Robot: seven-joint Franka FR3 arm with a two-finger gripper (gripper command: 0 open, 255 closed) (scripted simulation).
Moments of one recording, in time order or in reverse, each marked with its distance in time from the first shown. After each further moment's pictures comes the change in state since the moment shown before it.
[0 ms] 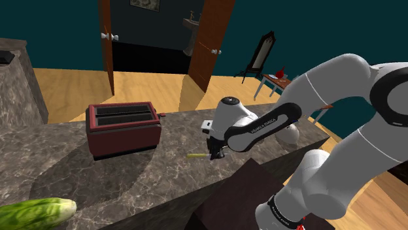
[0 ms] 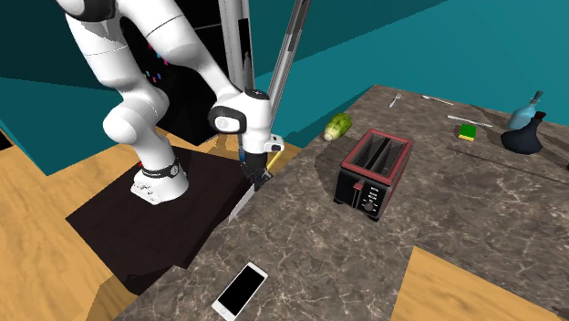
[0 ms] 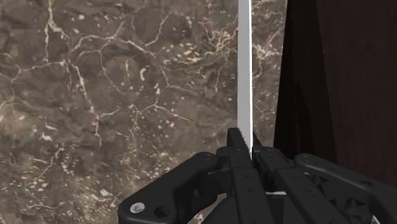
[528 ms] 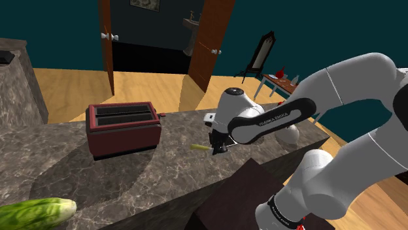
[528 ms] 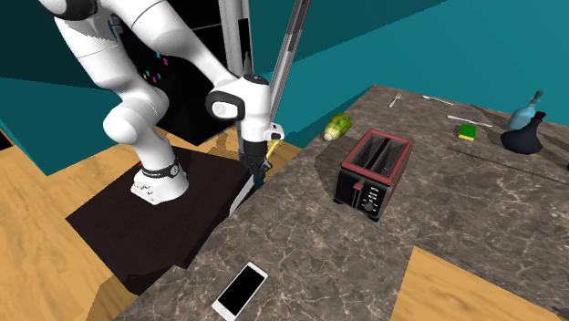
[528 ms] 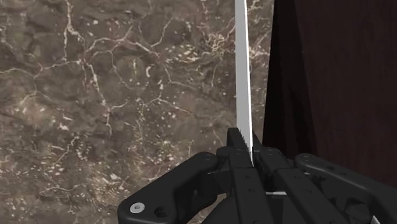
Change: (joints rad) arm 0.005 -0.123 0.005 0.018 0.012 -0.142 -0.010
